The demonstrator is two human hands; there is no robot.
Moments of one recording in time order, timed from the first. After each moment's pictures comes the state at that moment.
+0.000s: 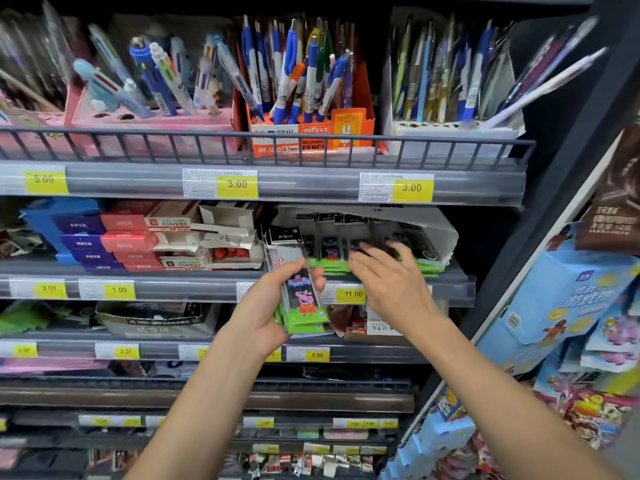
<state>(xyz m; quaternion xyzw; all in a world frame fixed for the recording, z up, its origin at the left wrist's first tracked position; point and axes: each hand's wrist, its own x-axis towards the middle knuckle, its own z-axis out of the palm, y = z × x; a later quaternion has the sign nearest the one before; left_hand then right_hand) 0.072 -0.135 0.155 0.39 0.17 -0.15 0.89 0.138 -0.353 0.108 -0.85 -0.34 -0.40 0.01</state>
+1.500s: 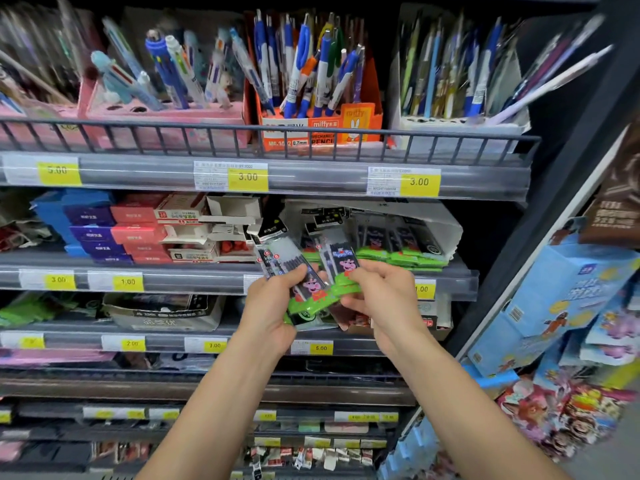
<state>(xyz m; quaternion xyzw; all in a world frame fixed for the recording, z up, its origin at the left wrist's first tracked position) 0.065 -0.142 0.142 0.47 0.23 -0.02 0.85 0.075 -0.289 0.148 -0.64 0.11 0.01 0.76</state>
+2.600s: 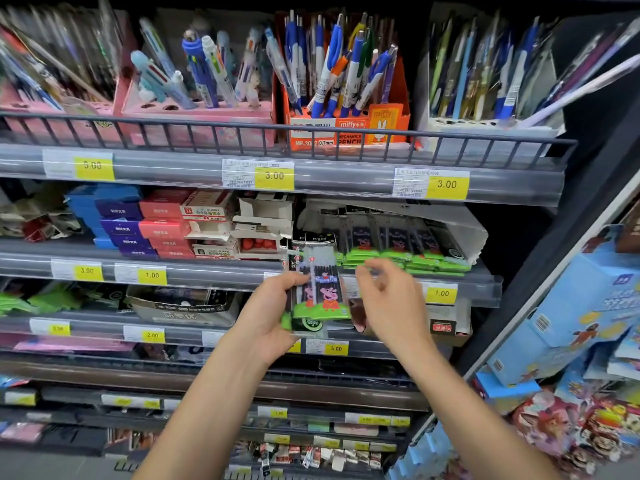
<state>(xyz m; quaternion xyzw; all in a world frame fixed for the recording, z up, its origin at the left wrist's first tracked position) 0.045 -0.110 0.151 0.45 0.19 -0.12 0.86 0.069 -0.285 0.134 -0.88 -0.04 -0.12 0.46</state>
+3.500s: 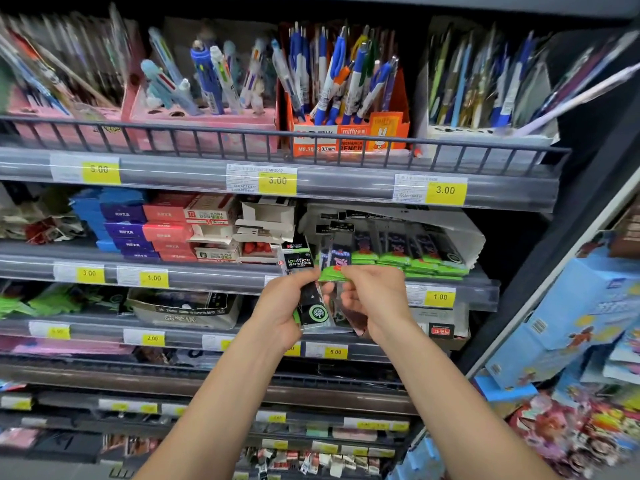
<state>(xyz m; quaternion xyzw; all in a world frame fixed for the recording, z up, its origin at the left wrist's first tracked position) 0.070 -0.117 0.140 0.46 0.21 -0.08 0.86 0.090 -0.254 0.148 -0.68 0.11 0.02 0.72</state>
